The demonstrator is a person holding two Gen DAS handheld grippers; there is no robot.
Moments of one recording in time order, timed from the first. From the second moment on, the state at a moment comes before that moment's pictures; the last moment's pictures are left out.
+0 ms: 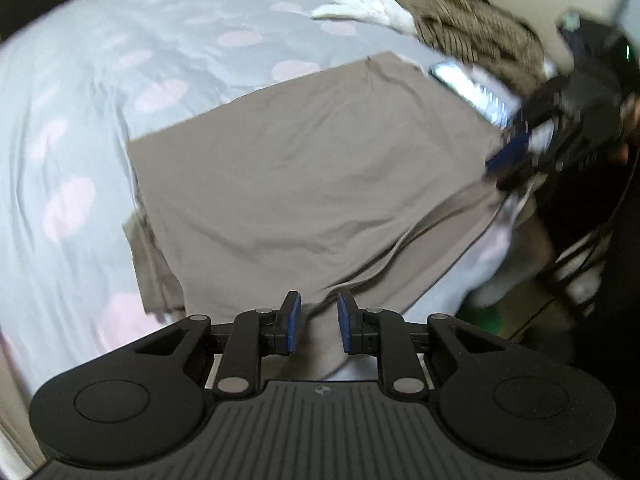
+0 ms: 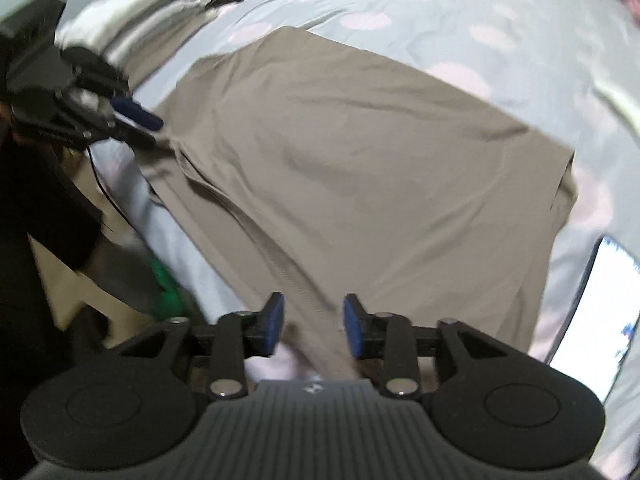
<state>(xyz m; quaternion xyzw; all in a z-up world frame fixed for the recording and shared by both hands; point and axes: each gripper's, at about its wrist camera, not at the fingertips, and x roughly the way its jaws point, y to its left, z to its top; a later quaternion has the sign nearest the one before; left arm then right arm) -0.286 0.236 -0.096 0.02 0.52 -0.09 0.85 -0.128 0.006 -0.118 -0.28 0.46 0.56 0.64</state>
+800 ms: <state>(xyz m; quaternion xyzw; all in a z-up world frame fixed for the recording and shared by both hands) -0.304 0.221 -0.123 0.10 0.61 -0.12 0.77 -0.136 -0.008 -0.141 -0.36 0.50 0.59 0.53</state>
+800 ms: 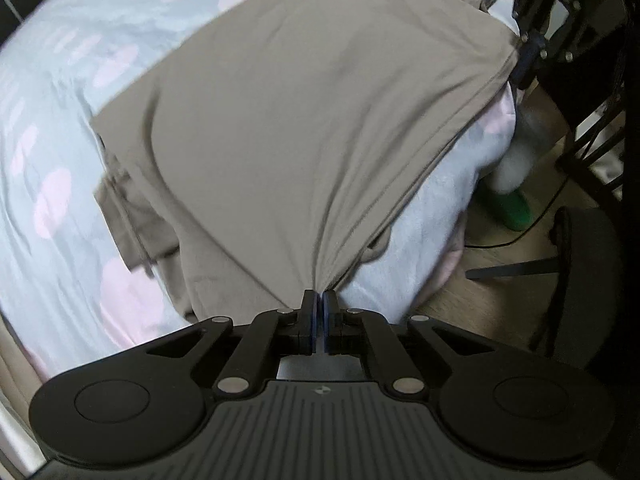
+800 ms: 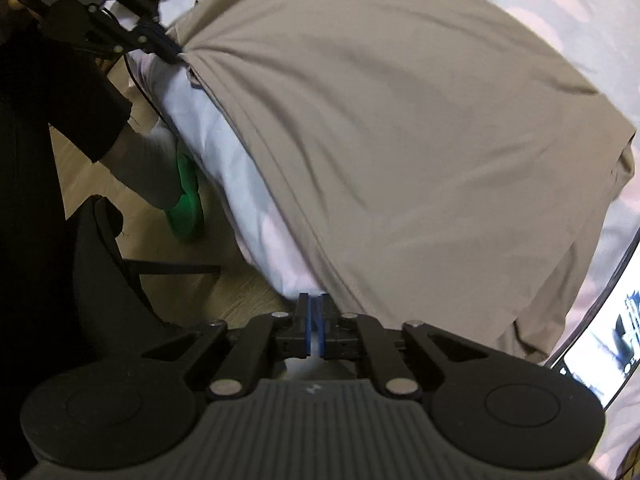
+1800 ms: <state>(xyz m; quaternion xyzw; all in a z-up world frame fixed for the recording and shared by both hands) -0.199 0.371 -0.076 -0.17 0.44 0.09 0.88 0.073 -0.005 -0.084 -0.05 0.52 0.39 0.76</state>
